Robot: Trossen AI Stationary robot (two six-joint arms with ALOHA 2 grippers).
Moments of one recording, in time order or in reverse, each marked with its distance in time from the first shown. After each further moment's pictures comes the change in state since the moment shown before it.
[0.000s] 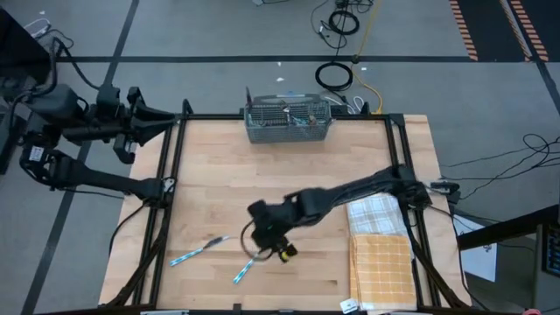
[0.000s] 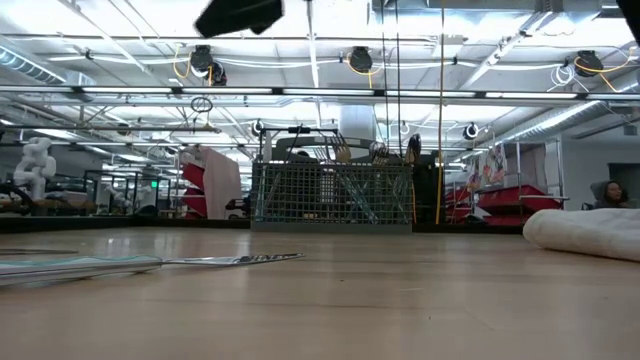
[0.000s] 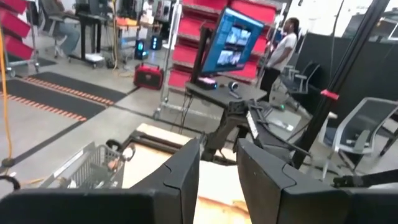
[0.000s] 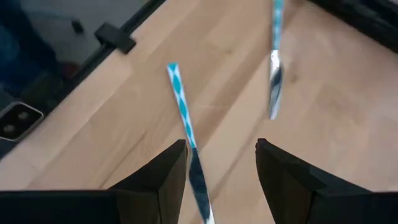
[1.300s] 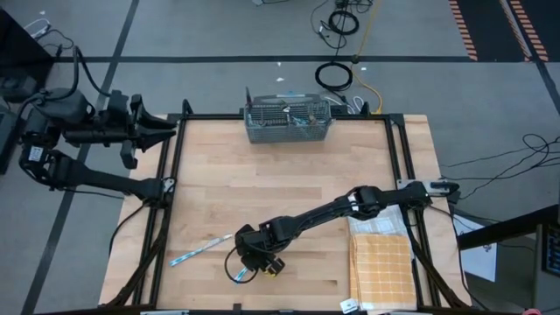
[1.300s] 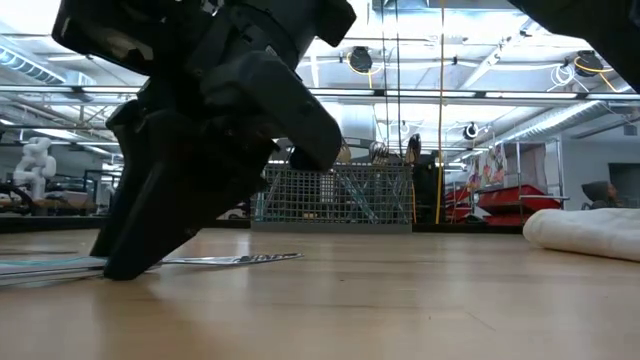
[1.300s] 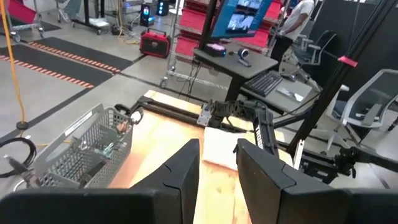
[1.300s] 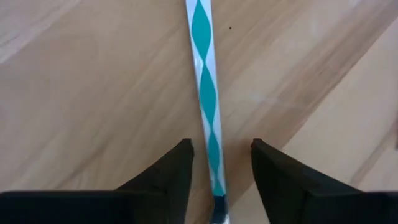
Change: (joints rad) left arm 0.000 -0.002 0.000 -0.153 0.001 -0.026; right arm 0.040 0.444 0.228 0.009 0.015 -0.136
